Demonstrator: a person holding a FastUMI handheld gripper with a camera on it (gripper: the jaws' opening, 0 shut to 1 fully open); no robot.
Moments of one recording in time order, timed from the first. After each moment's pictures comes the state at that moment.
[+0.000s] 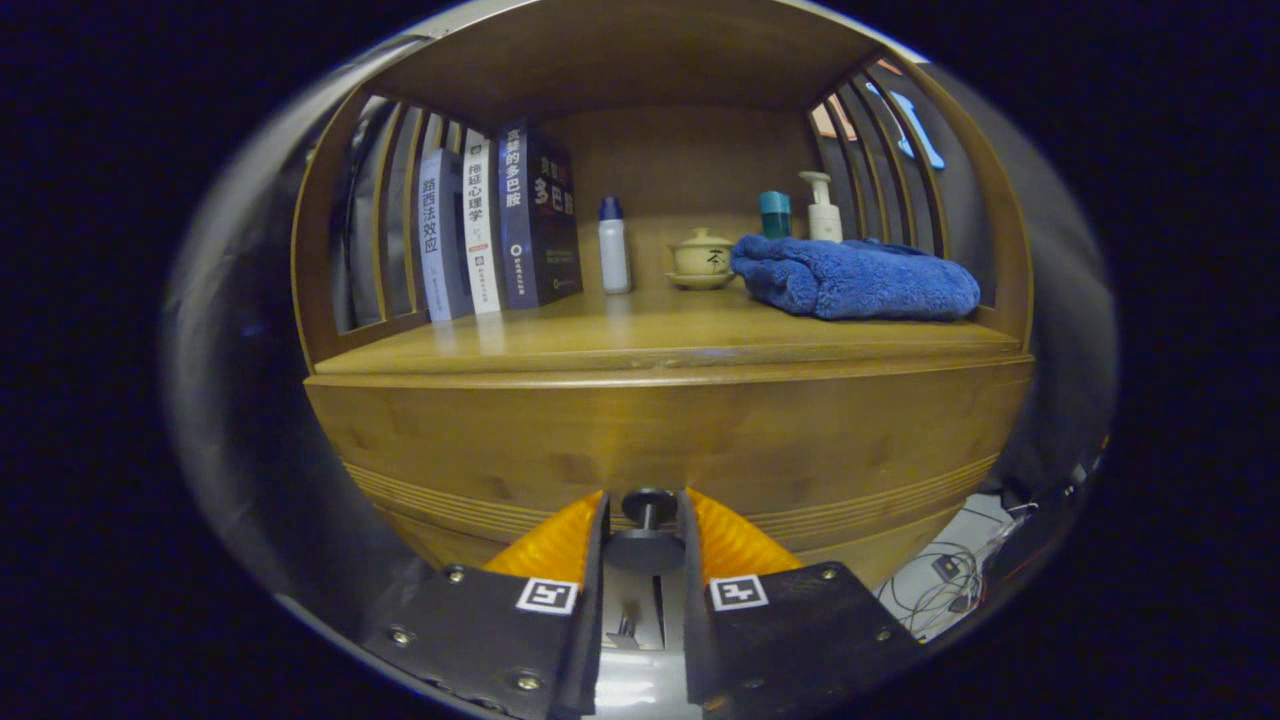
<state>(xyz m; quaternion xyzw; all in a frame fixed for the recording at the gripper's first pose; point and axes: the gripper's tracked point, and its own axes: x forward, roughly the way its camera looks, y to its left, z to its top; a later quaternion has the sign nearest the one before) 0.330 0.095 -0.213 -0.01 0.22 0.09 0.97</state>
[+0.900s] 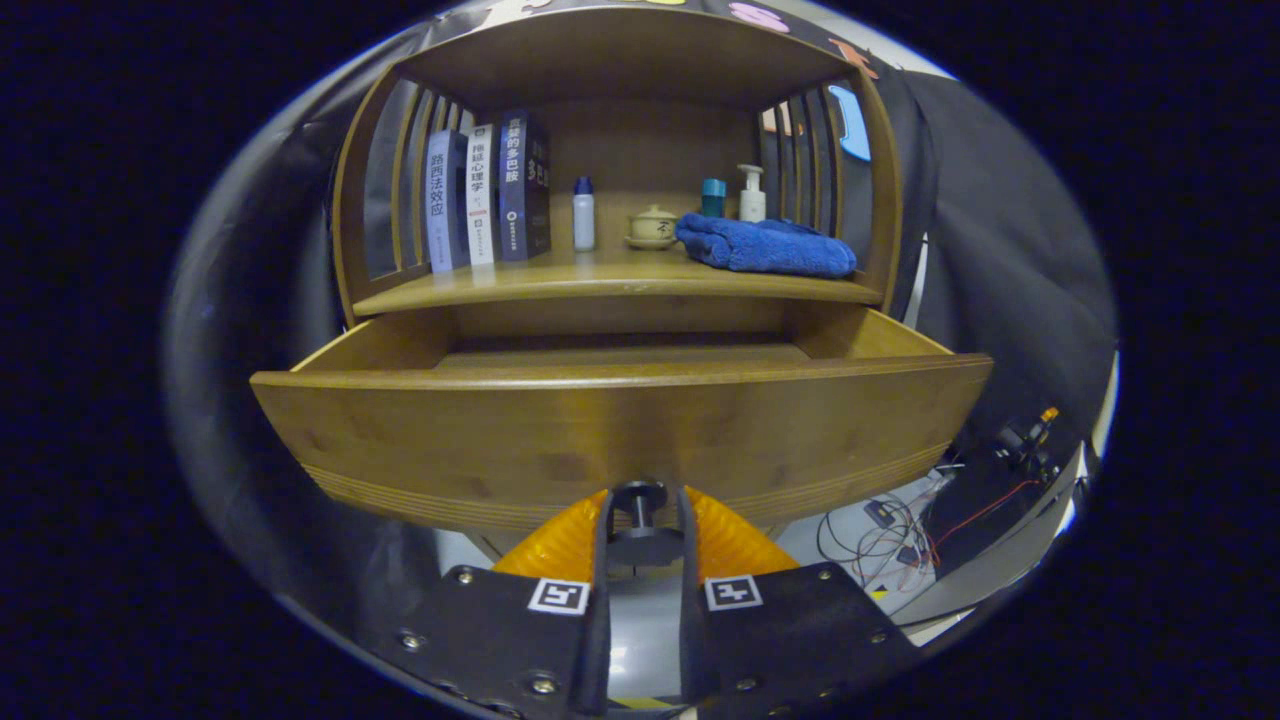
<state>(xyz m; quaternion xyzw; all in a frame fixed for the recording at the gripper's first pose) 0.180 0.072 -0.201 -0.04 0.28 -0.02 0.96</state>
